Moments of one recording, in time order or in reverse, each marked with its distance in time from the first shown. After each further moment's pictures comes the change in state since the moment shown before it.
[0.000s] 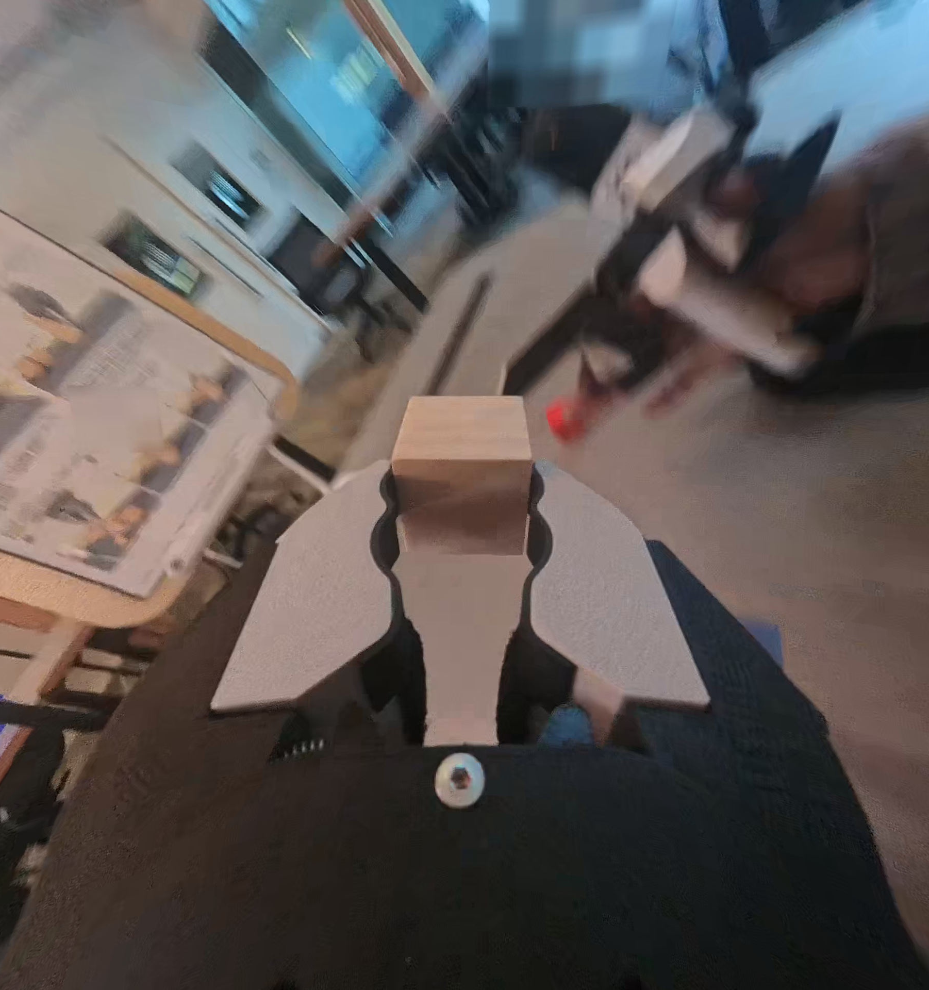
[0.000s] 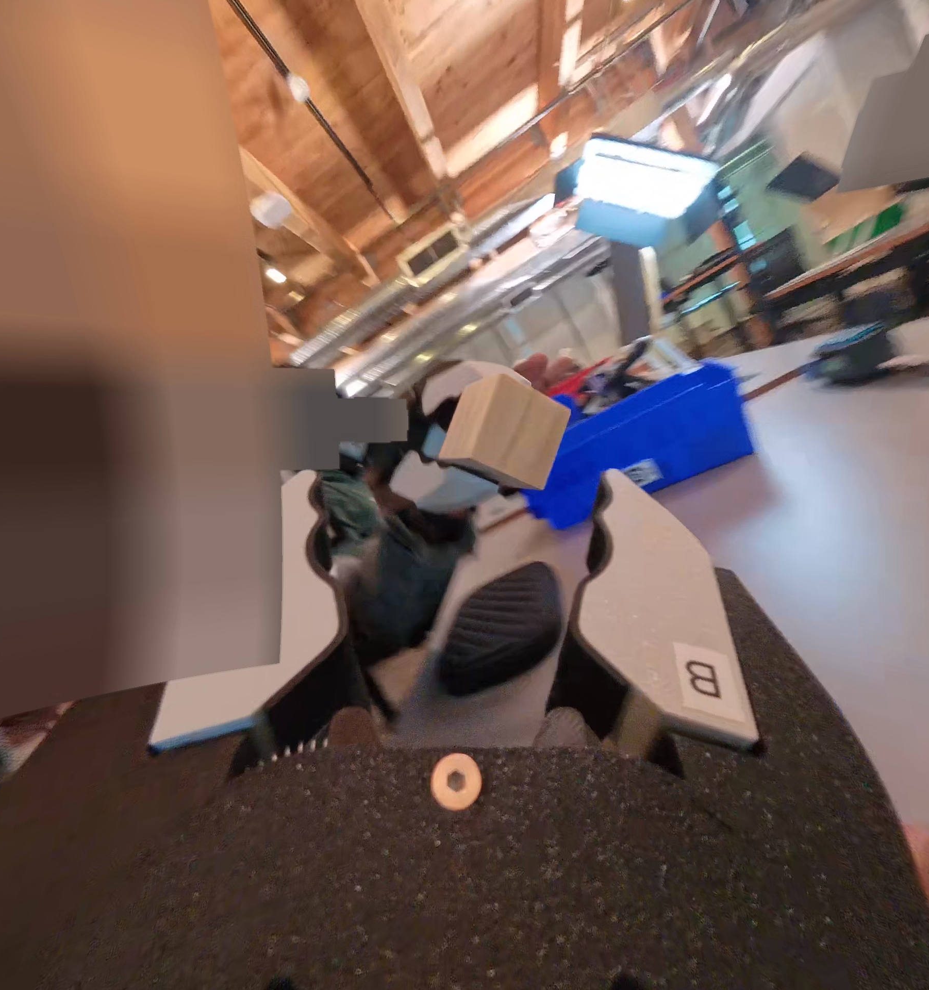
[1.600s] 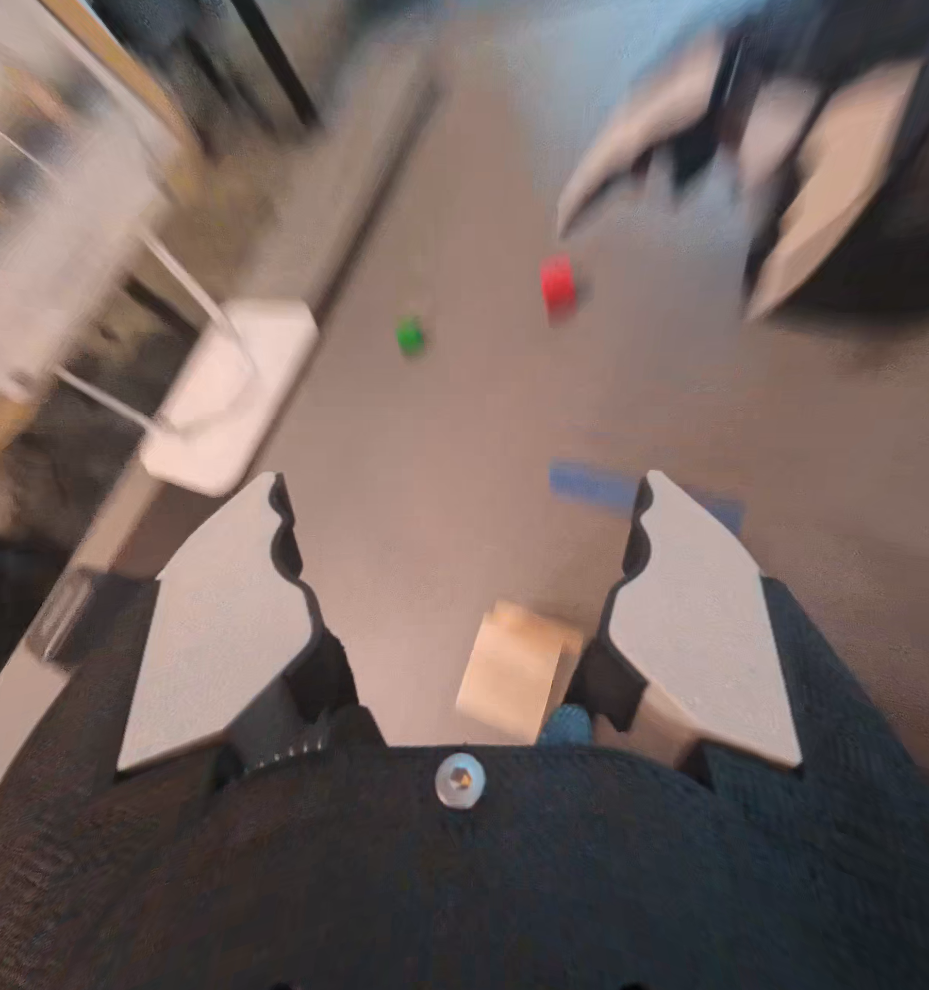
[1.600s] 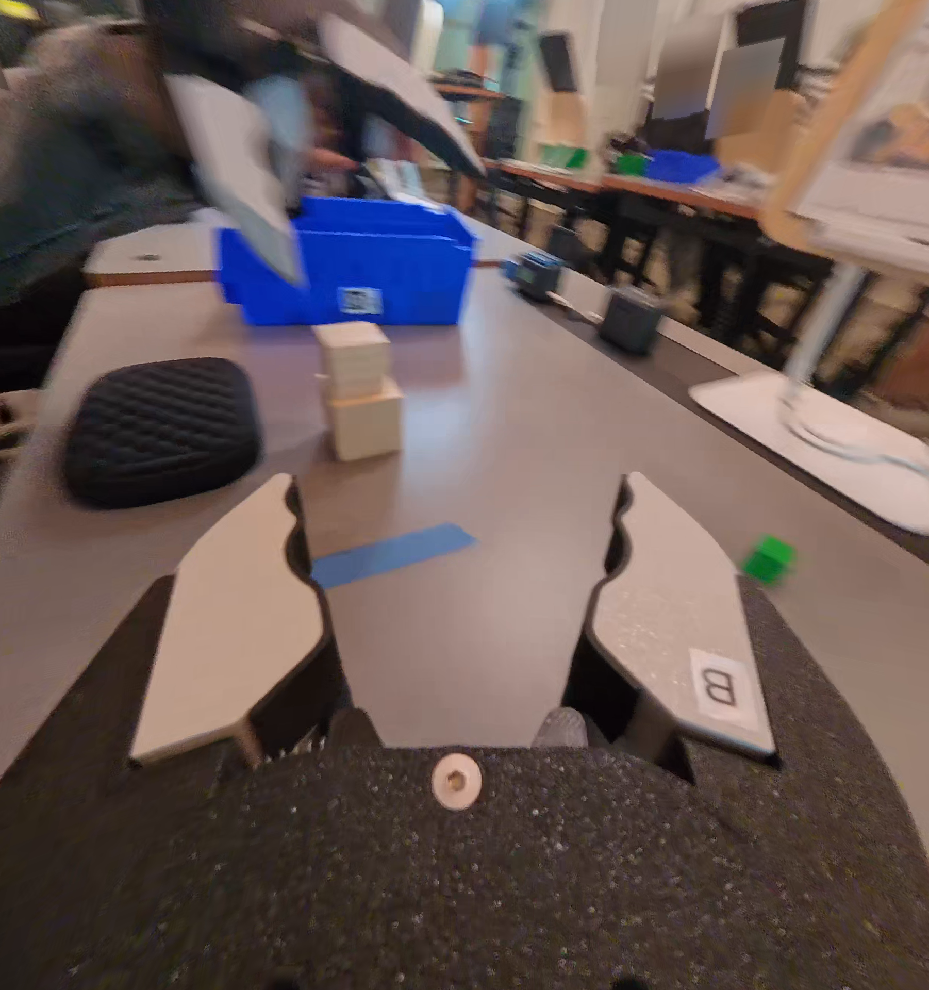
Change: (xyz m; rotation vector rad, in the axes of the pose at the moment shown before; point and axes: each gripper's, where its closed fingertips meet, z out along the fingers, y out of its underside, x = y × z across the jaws) left arm -0.042 0.063 -0.019 -0.221 0.205 -0.305; right arm 0.061 0.023 -0.037 -0.425 0.534 -0.646
